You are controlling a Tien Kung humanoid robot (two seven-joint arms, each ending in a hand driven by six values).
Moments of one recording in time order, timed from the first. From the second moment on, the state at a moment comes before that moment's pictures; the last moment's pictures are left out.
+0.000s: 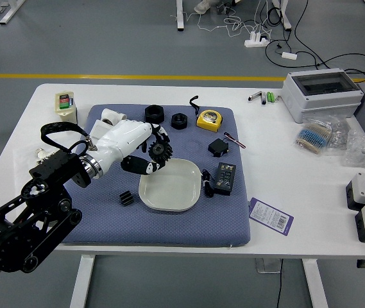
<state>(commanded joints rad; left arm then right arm) -0.55 0.23 -0.93 -1.28 2.10 0.01 -0.05 0.00 -0.23 0.07 0.26 0.41 -0.22 0.12</state>
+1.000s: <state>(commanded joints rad) -0.61 0.12 -0.79 -1.22 2.05 0.02 -0.05 0.01 -0.23 0.08 0.26 0.41 -0.22 0.12</state>
